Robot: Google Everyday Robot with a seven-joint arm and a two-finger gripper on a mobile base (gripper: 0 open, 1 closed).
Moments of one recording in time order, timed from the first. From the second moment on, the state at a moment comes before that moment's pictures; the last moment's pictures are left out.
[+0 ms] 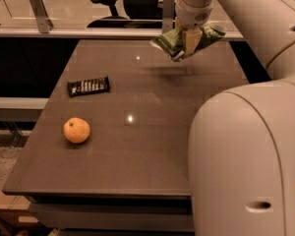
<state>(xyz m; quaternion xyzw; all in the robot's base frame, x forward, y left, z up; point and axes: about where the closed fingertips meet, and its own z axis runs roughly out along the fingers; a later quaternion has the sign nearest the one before) 0.731 -0.119 0.900 -0.81 0.57 -0.11 0.12</state>
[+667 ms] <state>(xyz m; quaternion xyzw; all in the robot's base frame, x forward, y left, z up) 0.688 -0.112 0.939 -0.84 0.51 -0.09 0.18</state>
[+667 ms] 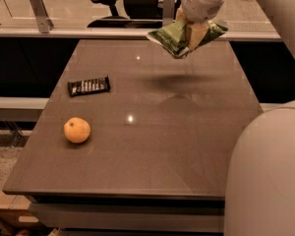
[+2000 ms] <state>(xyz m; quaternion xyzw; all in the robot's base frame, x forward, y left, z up) 0.675 -0.077 0.908 -0.85 0.44 -0.05 0.28</state>
